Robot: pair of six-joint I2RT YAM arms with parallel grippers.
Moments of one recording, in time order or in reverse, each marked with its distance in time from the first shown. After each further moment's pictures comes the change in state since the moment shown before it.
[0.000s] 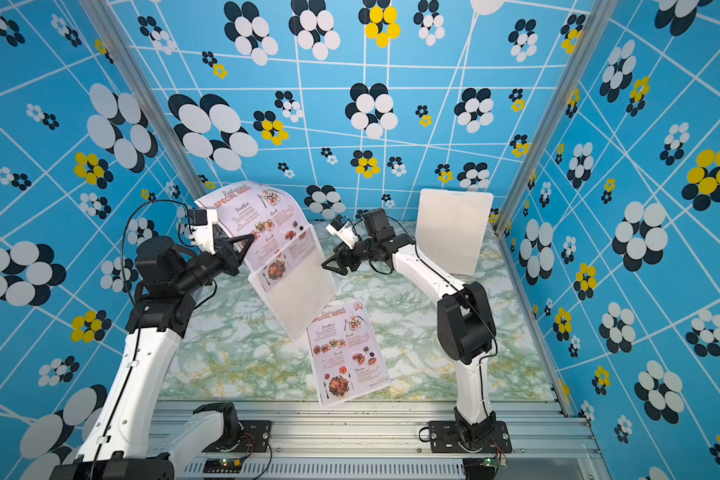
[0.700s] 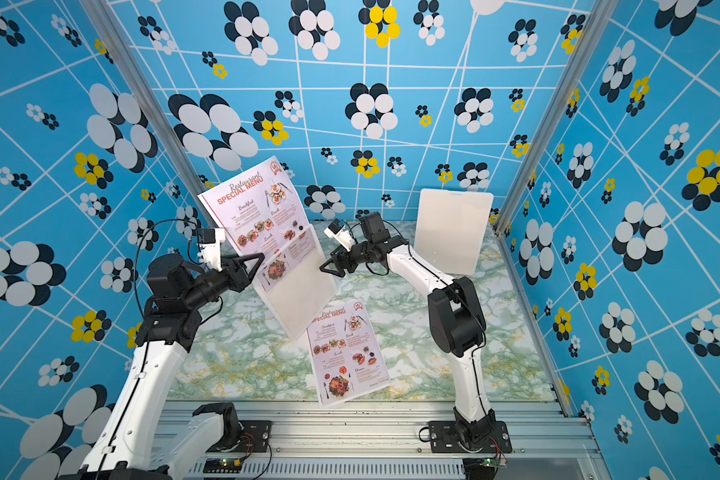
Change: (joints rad) left arm -0.002 -0.062 -0.155 0.023 0.018 -0.034; right arm 0.000 0.085 0.041 0.015 -0.039 0.008
